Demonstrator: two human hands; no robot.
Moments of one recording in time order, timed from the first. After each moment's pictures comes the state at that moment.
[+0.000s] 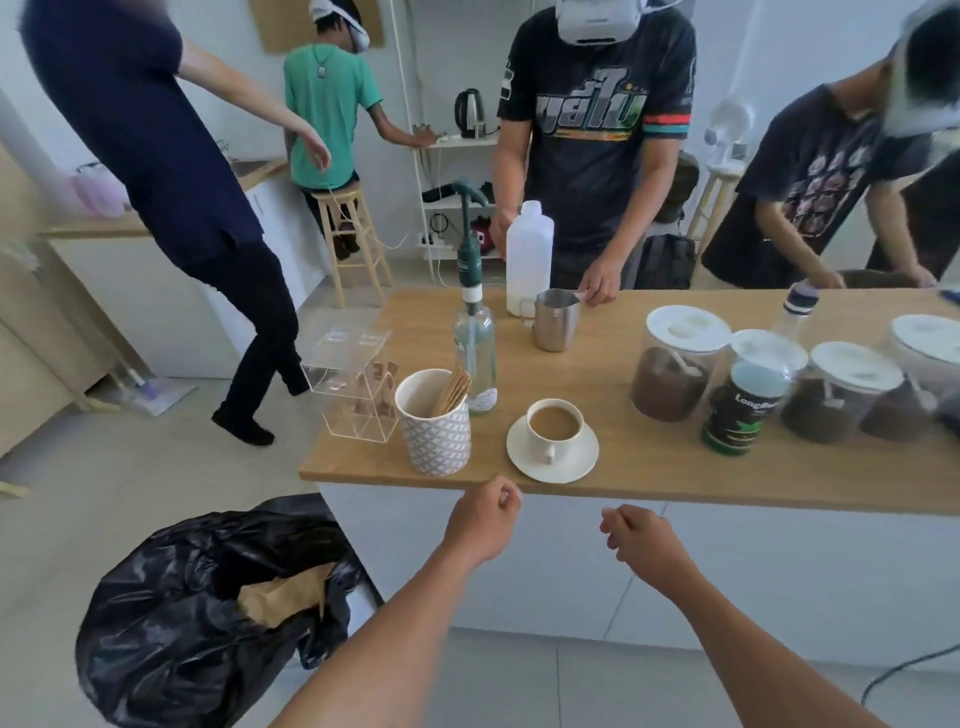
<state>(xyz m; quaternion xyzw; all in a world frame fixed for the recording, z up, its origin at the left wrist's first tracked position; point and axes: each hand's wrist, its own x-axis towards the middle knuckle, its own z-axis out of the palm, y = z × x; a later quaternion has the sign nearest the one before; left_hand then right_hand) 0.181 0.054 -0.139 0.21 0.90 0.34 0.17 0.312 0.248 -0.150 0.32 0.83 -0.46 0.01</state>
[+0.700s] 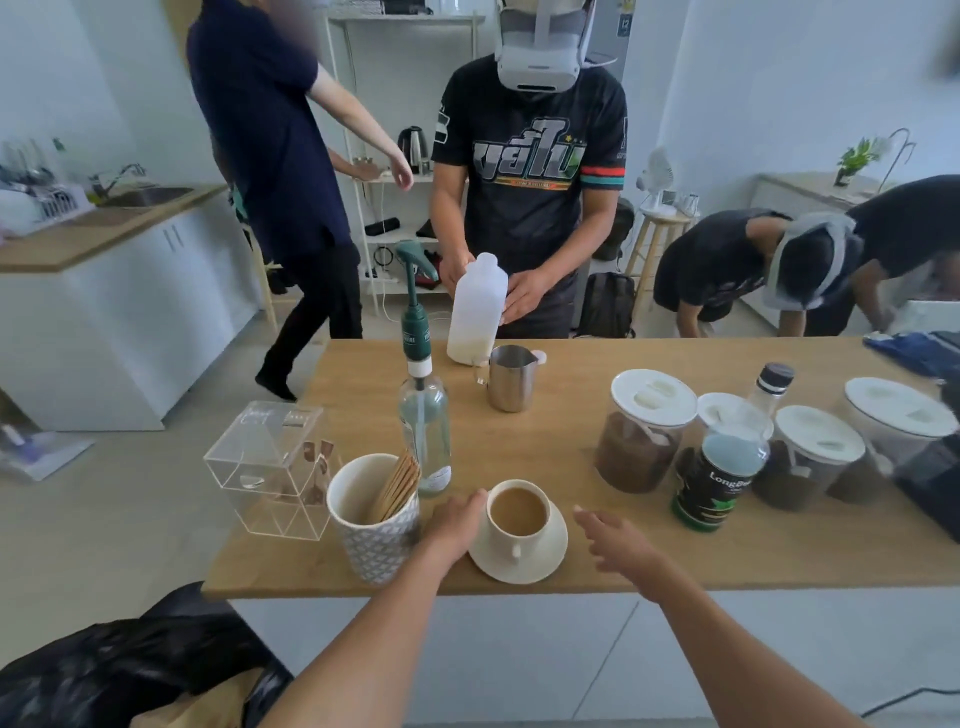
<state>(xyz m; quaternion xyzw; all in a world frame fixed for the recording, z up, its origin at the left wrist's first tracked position) 0.063 0.146 -0.131 0.13 0.86 0.40 0.29 0.218 0.315 -0.108 0.37 0.76 -0.54 0.04</state>
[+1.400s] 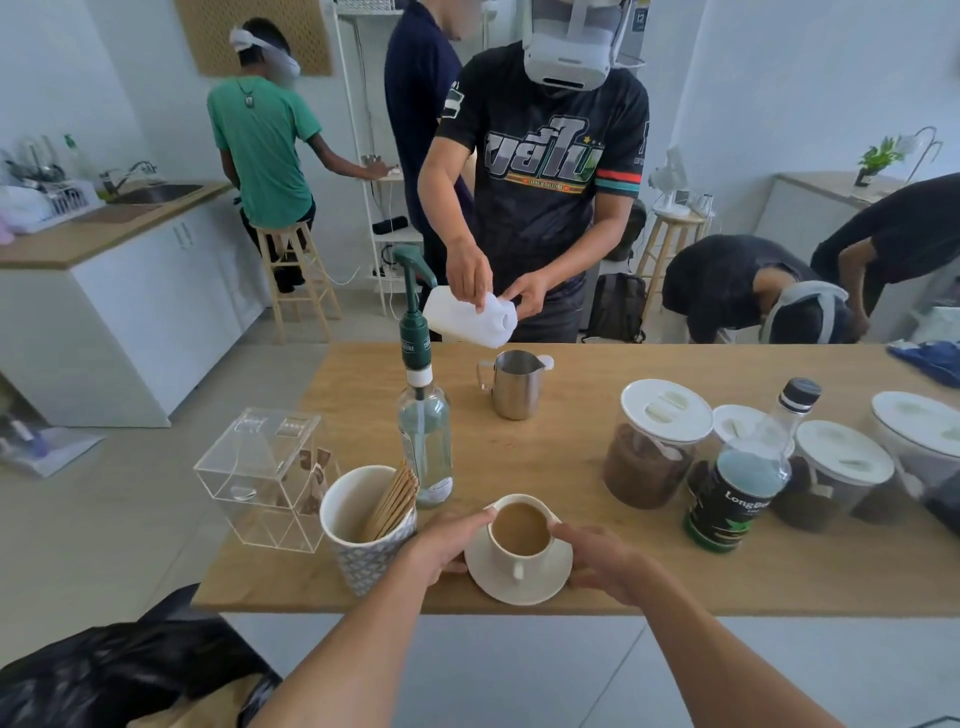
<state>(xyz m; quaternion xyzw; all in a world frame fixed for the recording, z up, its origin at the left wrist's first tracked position) 0.044 0.146 -0.133 0.02 0.76 0.49 0.43 0.181 0.323 -0.128 0.37 0.63 -0.68 0.10</state>
